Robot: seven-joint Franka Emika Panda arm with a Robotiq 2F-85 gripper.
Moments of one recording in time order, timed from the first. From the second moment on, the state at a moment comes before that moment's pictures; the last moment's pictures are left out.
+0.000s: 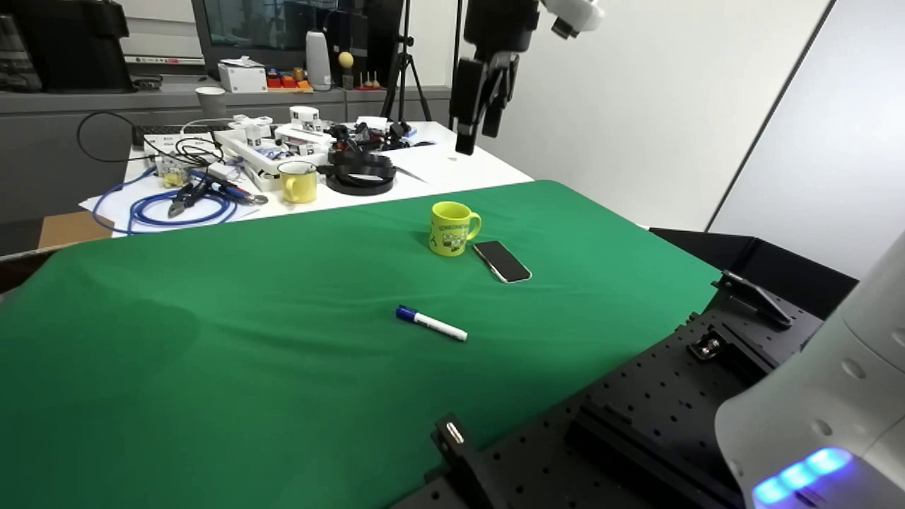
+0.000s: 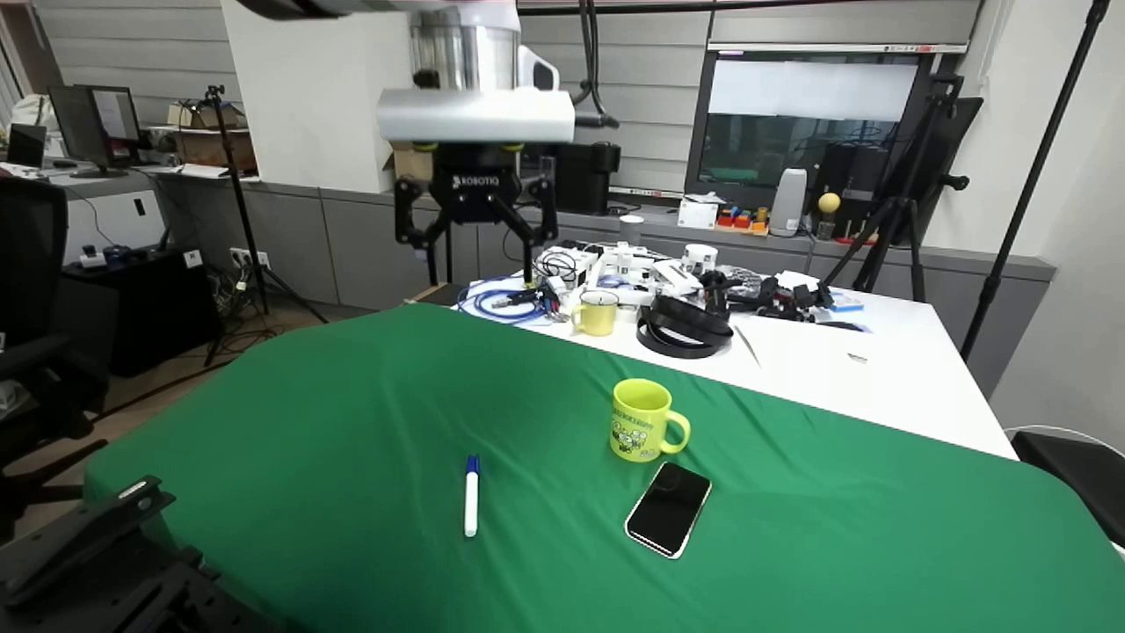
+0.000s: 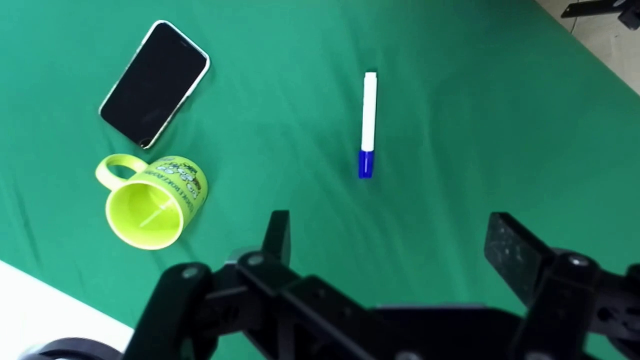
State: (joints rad) arm 0.14 -0.15 -0.01 -2.63 -0.01 2.55 -0.45
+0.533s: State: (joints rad) arm 0.13 -0.04 0.00 -2.61 0.03 2.60 -0.49
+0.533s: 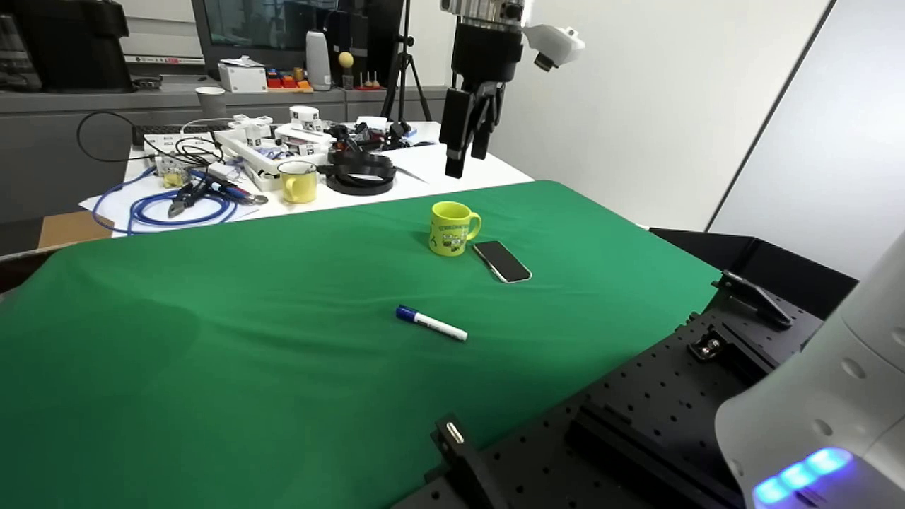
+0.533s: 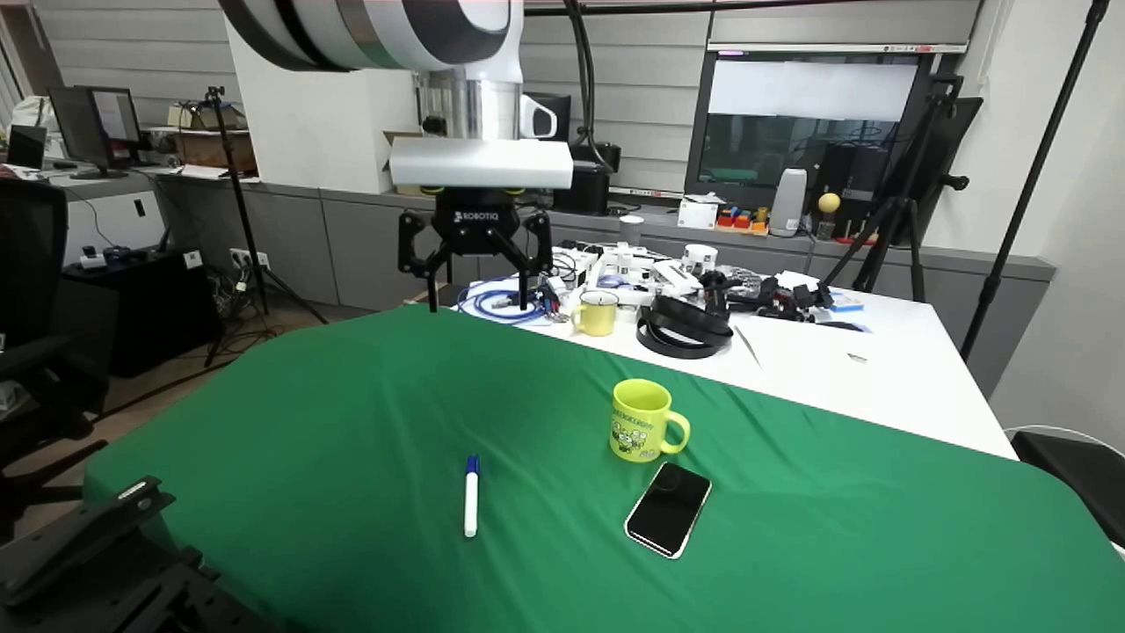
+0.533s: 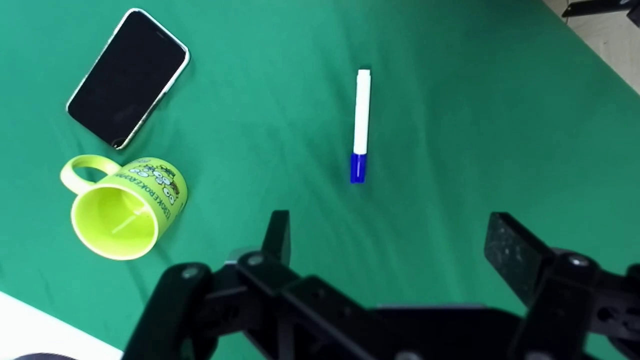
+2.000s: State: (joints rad) arm 0.07 0.40 0.05 -2.52 -0.11 3.03 -0.47
